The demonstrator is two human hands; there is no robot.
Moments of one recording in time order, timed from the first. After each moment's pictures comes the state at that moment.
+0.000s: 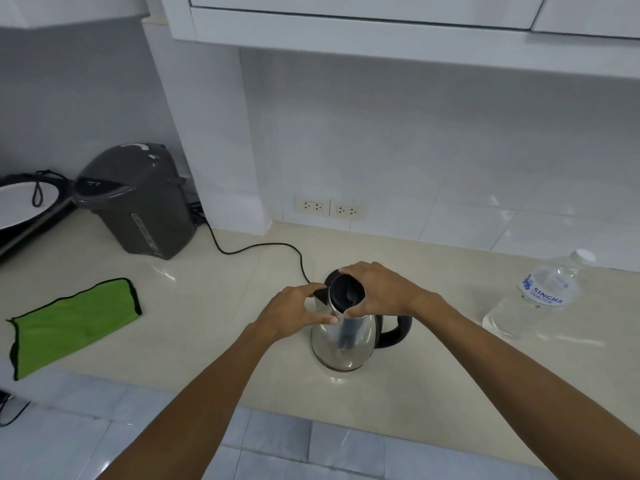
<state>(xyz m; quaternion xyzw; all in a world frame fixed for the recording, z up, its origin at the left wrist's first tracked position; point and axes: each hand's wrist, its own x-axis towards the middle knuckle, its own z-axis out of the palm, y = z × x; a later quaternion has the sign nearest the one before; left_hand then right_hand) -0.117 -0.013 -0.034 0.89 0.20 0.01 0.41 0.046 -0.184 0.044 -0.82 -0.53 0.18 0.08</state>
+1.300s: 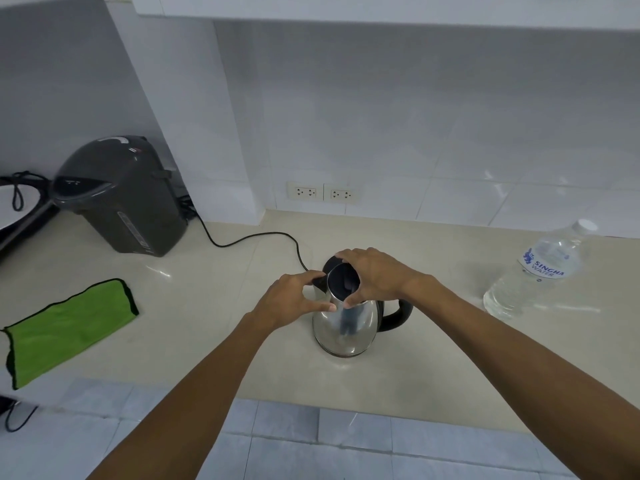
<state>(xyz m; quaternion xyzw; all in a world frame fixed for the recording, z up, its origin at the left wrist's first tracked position) -0.115 -0.007 -0.031 0.89 0.19 0.00 0.41 0.045 -0.173 0.035 -0.83 -0.53 0.18 0.07</state>
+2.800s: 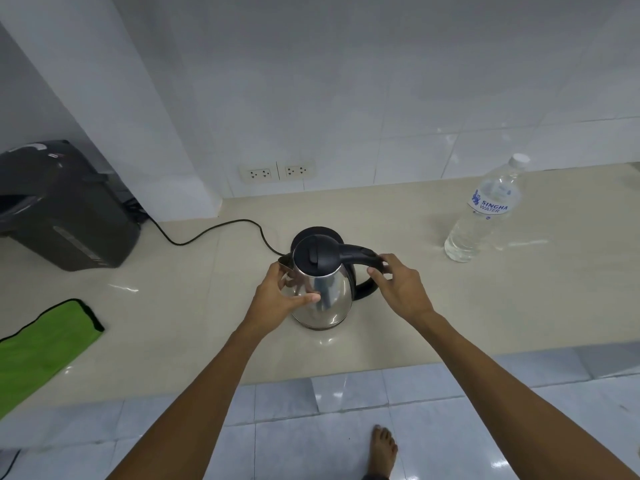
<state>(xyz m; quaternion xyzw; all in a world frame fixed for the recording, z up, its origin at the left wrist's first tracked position) -0.131 -0.056 -0.055 0.77 0.22 0.06 0.59 0.002 -0.294 -0.051 -0.88 -0.16 0.12 0.43</state>
